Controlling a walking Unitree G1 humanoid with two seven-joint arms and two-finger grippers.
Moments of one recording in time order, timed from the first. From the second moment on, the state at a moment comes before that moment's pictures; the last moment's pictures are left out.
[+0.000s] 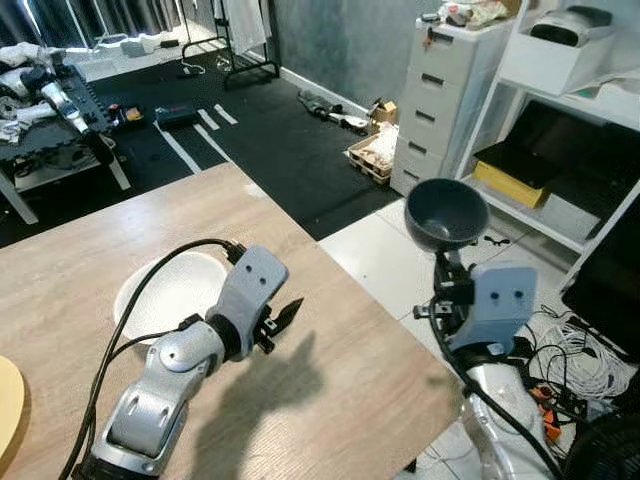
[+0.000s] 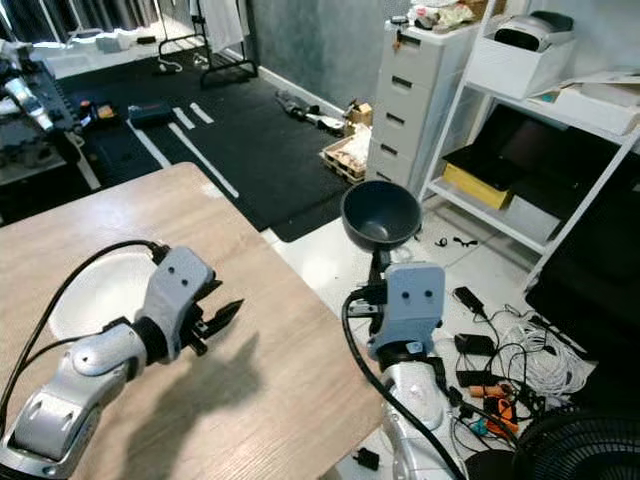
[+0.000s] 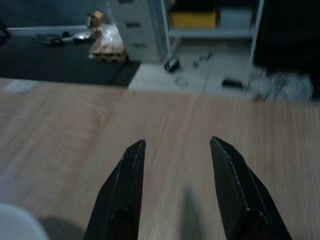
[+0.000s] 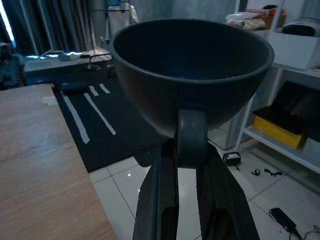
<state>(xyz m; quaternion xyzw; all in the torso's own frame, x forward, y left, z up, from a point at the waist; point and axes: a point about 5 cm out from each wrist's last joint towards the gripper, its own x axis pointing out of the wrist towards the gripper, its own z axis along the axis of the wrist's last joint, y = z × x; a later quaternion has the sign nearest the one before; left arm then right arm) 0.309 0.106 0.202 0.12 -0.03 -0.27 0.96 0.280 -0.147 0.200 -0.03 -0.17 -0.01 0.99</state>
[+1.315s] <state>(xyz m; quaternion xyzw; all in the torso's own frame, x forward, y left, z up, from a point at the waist) 0.316 0.096 0.196 0.04 -0.04 -0.18 0.98 0.292 -0.143 0.177 -0.02 -0.14 -0.02 0.99</state>
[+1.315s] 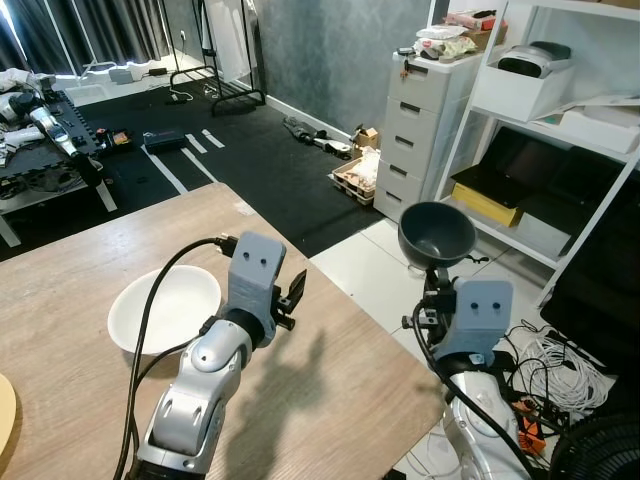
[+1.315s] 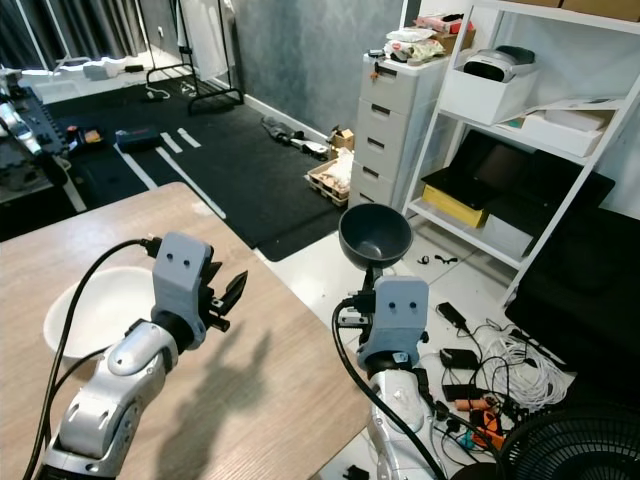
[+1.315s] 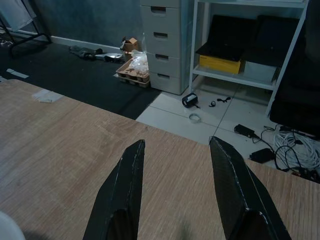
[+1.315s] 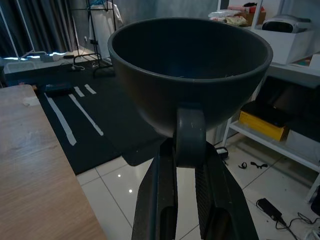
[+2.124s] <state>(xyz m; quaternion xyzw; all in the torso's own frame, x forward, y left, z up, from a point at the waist) 0.324 0.098 0.191 0.05 -0.03 -0.17 0.98 0.295 -0.148 0.178 -0.02 -0.15 -0.04 0.99</state>
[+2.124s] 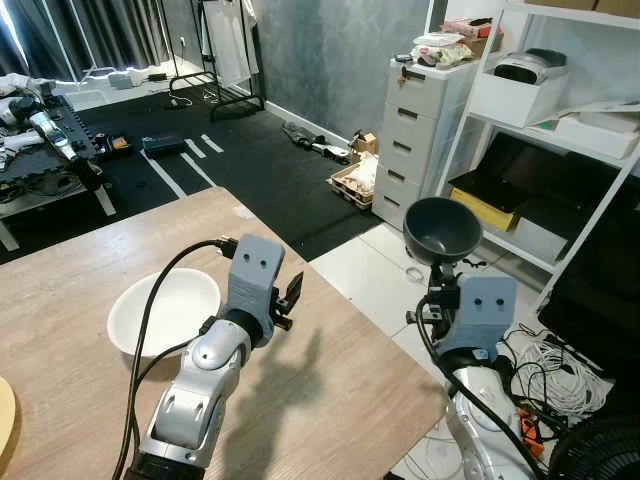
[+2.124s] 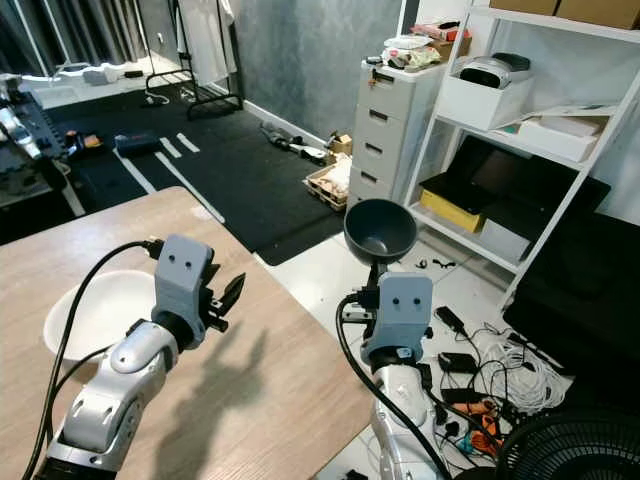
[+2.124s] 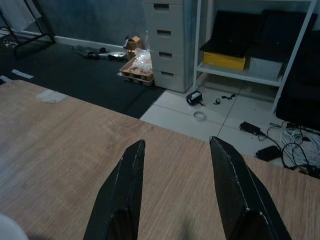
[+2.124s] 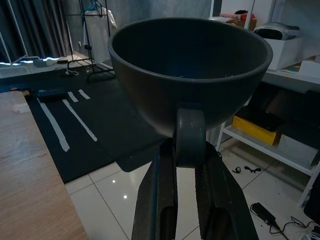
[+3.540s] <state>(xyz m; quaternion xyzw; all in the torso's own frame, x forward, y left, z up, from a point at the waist) 0.329 0.100 0.190 0.05 -0.03 -0.17 0.98 0.293 -0.150 0.175 -0.02 -0.14 -0.04 0.99</state>
